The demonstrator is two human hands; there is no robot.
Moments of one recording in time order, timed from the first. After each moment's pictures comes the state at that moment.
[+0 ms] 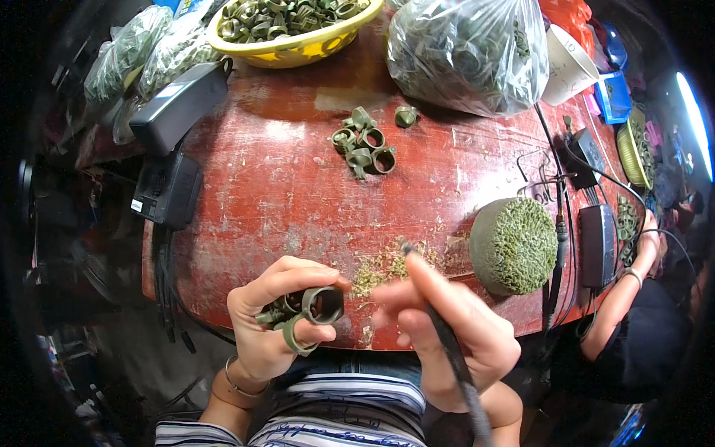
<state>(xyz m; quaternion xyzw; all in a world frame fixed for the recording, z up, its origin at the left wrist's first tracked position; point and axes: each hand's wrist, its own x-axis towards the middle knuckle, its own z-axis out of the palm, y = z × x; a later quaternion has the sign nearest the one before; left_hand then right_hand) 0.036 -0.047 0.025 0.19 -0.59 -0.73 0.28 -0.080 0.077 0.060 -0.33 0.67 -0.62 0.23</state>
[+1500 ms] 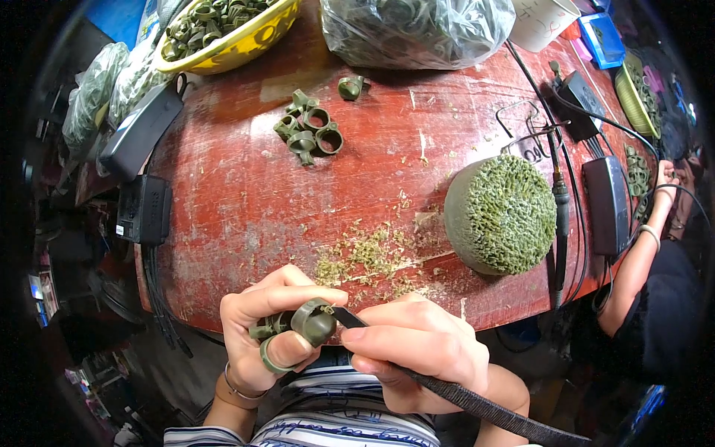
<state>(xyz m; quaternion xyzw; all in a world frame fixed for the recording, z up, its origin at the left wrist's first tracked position) 0.013 -0.028 0.035 0.22 -0.62 -0.73 0.18 -0.097 0.097 0.035 -0.45 0.60 -0.64 0.16</state>
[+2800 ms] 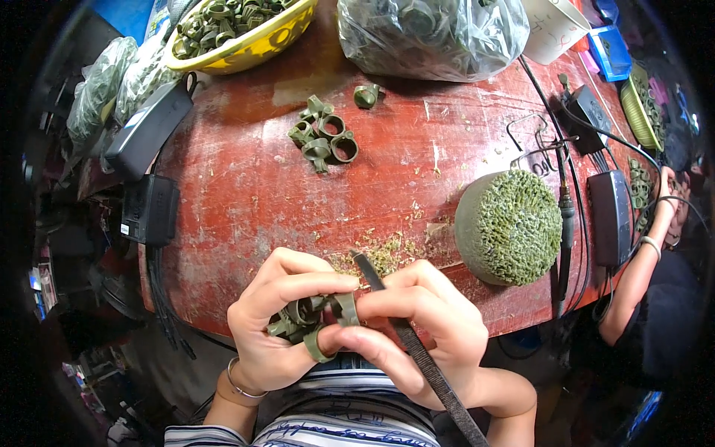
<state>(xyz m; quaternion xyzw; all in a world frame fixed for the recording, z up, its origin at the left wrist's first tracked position) 0.011 -0.038 0.024 0.15 -0.73 -0.63 0.23 -0.107 0.086 0.042 -0.43 0.66 -0.56 0.24</state>
